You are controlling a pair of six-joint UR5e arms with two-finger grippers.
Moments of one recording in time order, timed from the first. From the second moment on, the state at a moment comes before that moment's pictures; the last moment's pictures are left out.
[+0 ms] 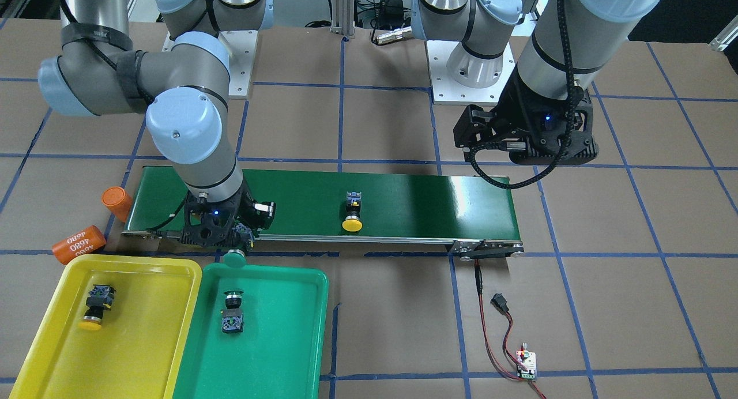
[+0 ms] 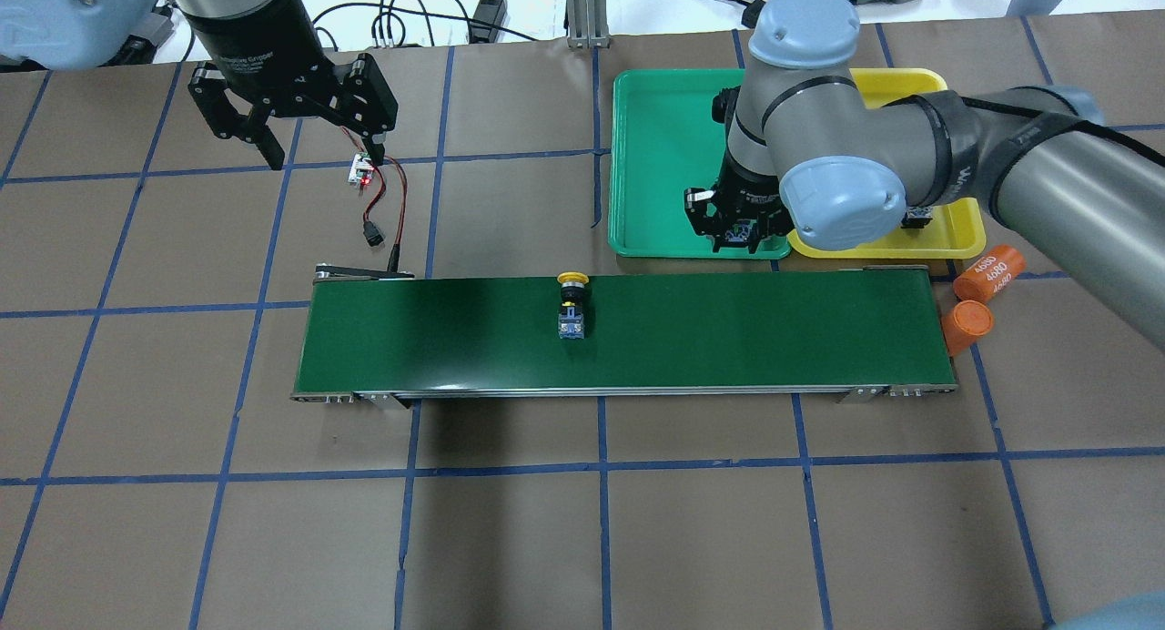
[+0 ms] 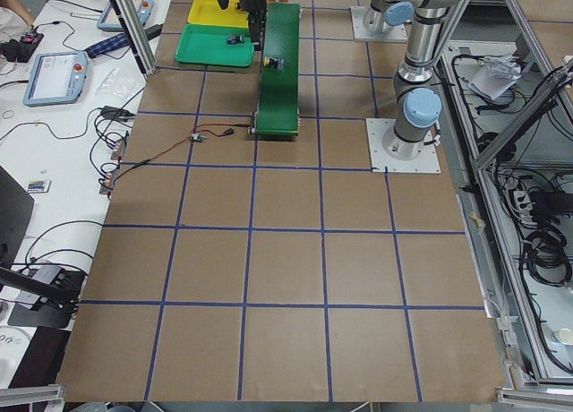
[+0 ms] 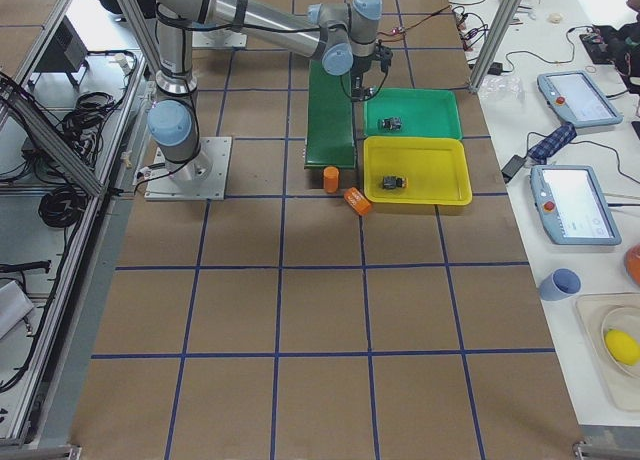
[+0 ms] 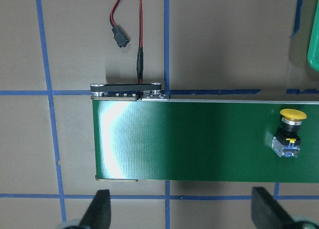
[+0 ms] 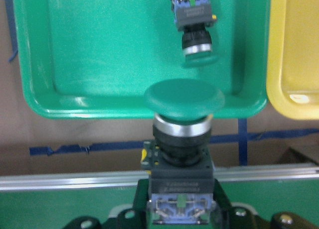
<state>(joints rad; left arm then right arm) -1.60 -1.73 -1.36 -1.70 1.59 -0.04 1.69 -1.23 1.69 -2.05 -1.55 0.18</state>
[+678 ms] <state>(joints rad) -1.60 -1.73 -1.36 -1.70 1.59 -0.04 1.70 -1.04 1.54 -2.14 -1.55 0.17</state>
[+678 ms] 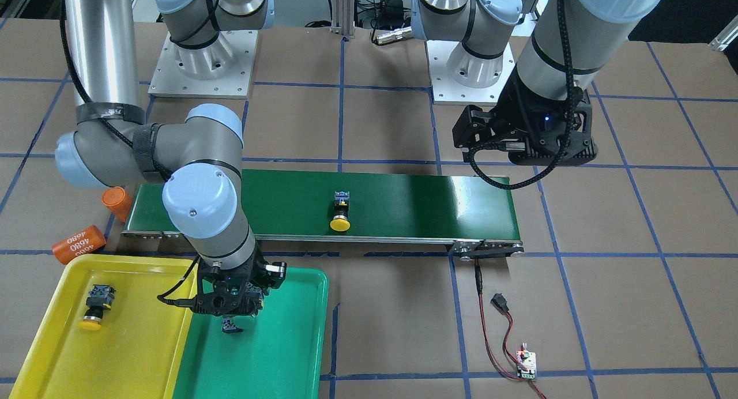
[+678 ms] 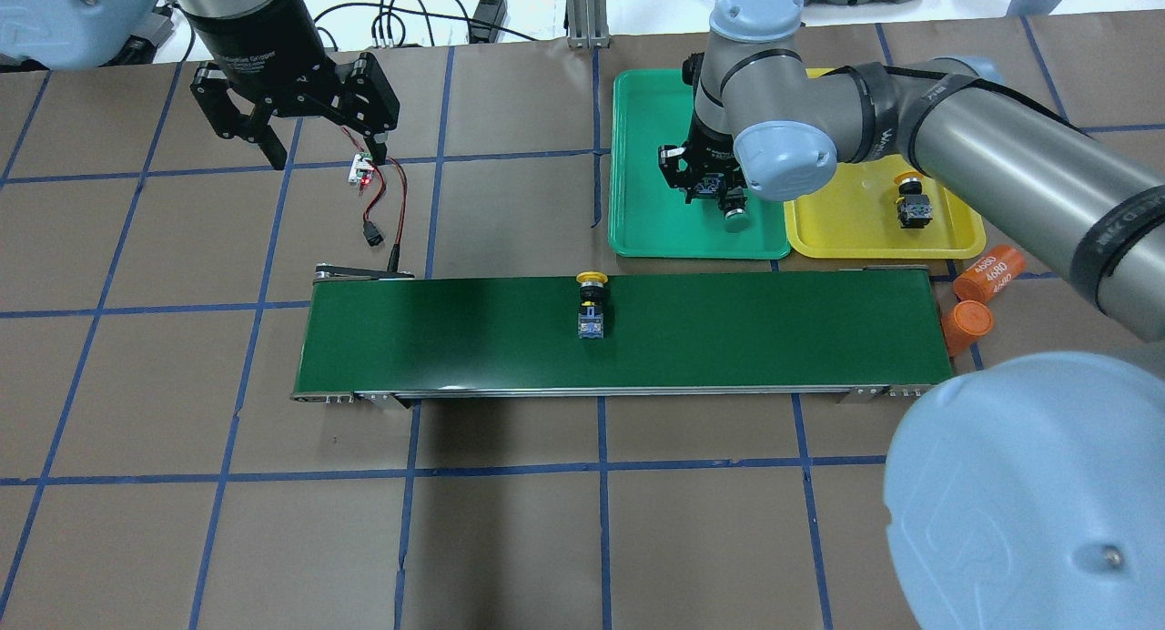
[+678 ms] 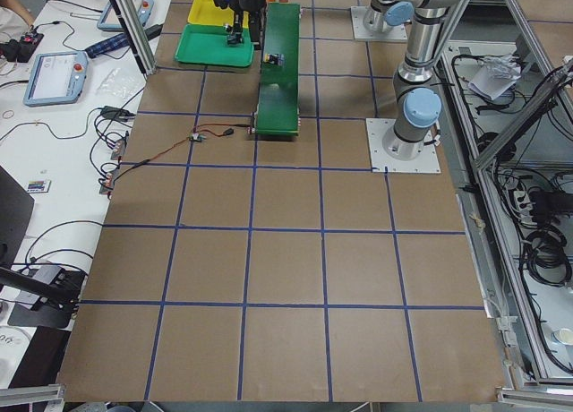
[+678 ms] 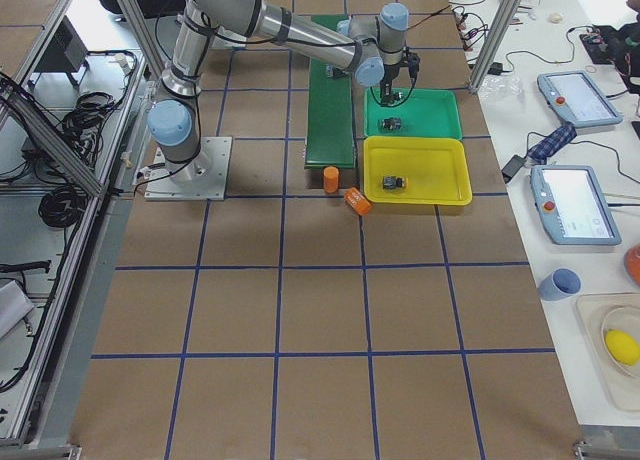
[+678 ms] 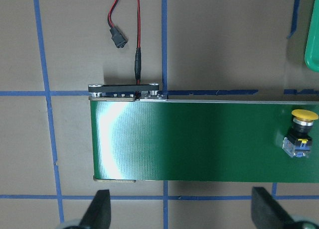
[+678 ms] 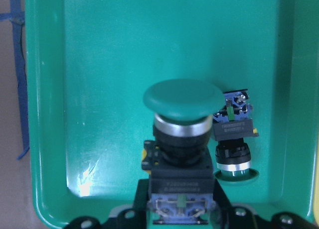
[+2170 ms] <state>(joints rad) -1.60 -1.73 -1.35 -1.70 1.59 -0.04 1.69 -1.43 1.69 -1.83 -1.58 0.19</state>
